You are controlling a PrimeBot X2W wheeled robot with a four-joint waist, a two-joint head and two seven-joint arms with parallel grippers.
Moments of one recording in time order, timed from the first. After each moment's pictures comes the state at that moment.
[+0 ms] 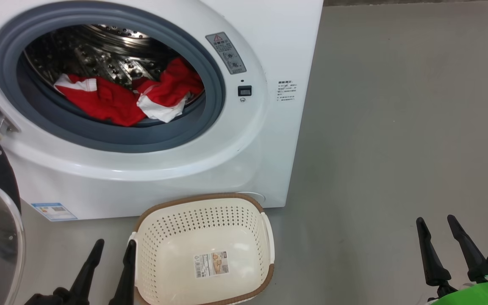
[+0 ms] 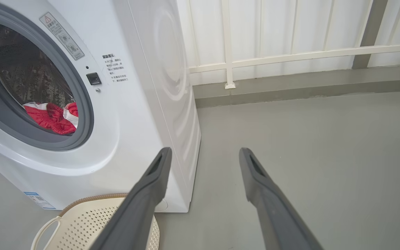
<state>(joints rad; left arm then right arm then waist) 0.05 0.14 -0.05 0.10 -0.40 -0.13 -0.25 0.10 -0.15 -0.05 0.15 0.41 0.12 -0.25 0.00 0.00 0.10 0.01</state>
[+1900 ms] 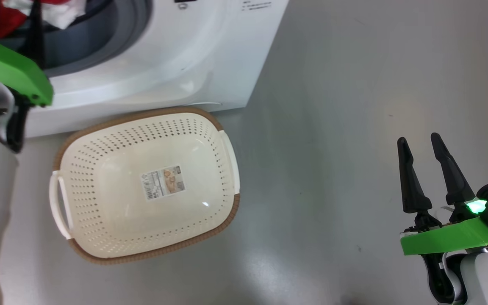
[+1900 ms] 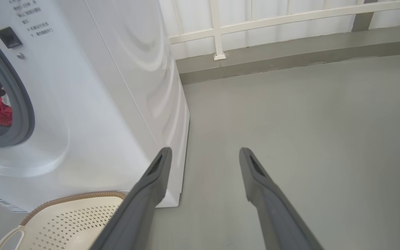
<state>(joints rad) -1.21 0.29 -0.33 1.14 -0.48 -0.13 -0.25 -0.15 -0.08 -0.02 0.08 0.39 0.12 -0.26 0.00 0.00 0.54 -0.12</state>
